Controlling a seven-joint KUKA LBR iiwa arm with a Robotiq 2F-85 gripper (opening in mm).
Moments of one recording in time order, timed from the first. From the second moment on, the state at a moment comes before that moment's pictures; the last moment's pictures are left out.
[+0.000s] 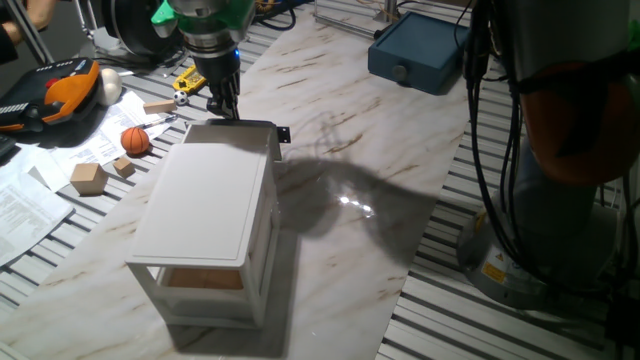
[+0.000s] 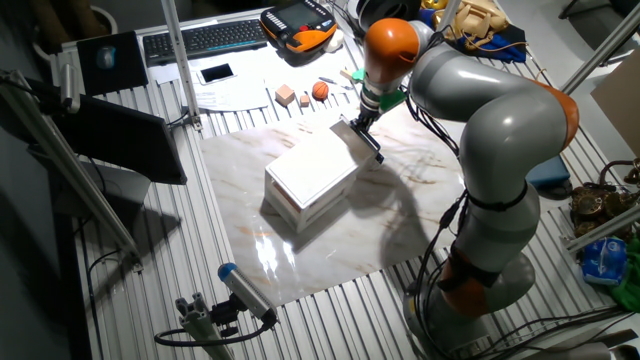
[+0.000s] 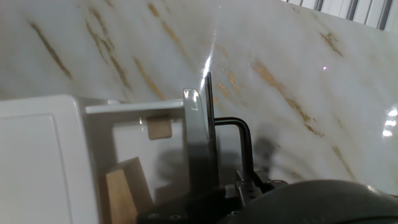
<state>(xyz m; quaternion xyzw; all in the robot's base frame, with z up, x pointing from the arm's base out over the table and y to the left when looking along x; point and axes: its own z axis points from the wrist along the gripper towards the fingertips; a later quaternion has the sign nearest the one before) 0.560 0.047 0.179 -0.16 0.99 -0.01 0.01</state>
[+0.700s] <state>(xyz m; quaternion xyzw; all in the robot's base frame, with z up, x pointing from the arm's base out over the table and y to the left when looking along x) 0.560 0.047 0.179 -0.18 0.98 -0.02 0.01</state>
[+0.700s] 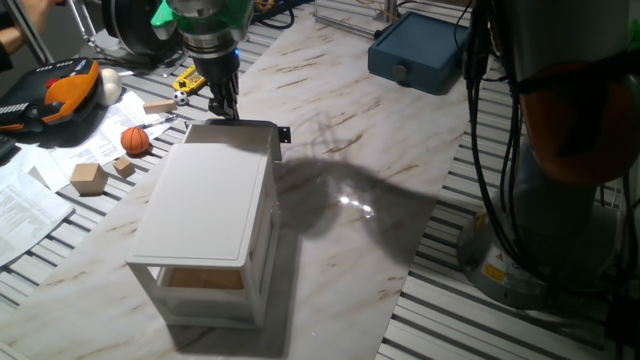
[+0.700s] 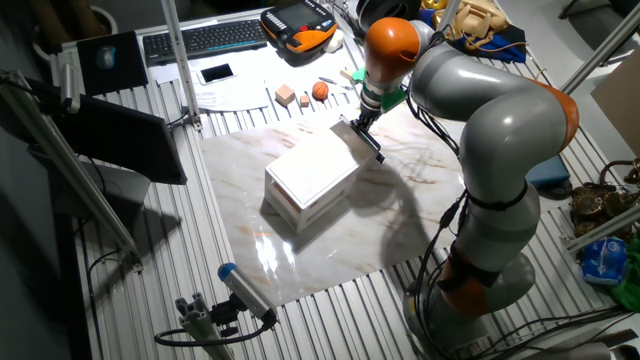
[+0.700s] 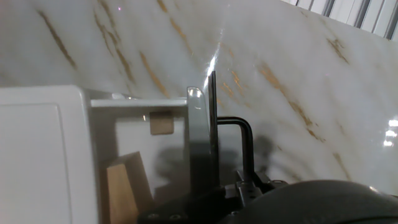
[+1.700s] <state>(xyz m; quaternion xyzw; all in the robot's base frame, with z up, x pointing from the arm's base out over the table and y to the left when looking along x) 0.562 0.044 0.180 -0.17 0.99 -0.03 0.00</state>
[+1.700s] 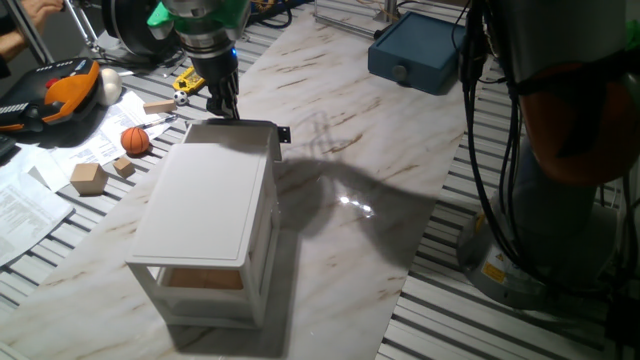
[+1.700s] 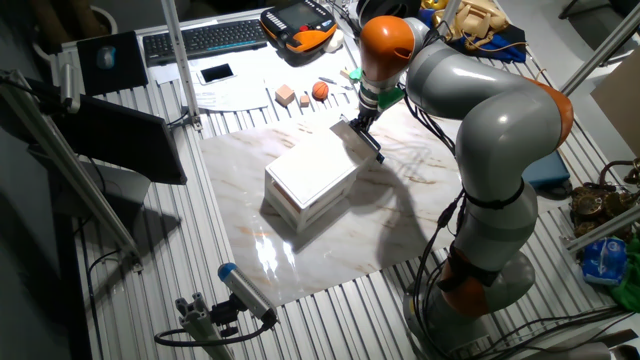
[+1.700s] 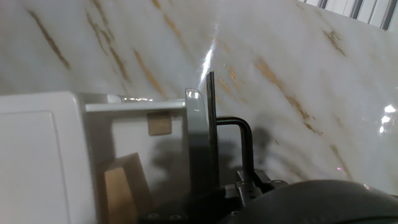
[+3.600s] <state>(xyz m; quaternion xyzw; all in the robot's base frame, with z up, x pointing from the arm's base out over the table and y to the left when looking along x) 0.573 0.005 0.178 -0.16 0.99 -0.04 0.00</state>
